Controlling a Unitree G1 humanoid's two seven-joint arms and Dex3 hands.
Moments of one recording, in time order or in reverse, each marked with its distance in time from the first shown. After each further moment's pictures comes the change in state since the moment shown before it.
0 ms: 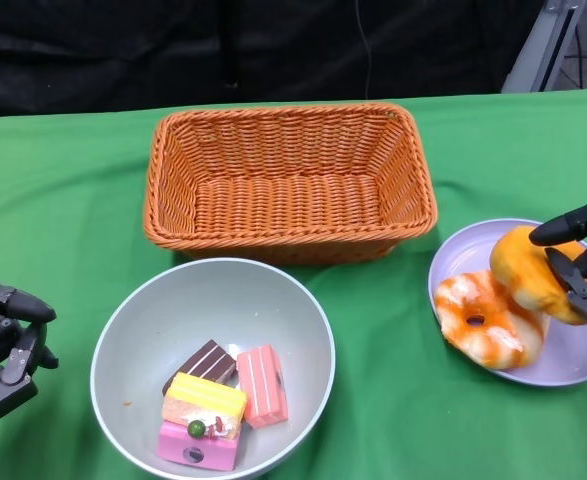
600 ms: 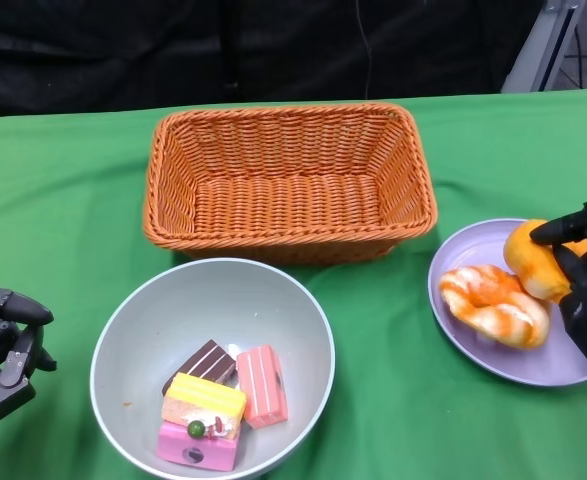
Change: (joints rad) left arm 0.007 0.000 0.001 -0.001 -0.009 0.000 -0.001; right arm -0.170 -0.060 0.087 0.414 -0.142 -0.168 -0.245
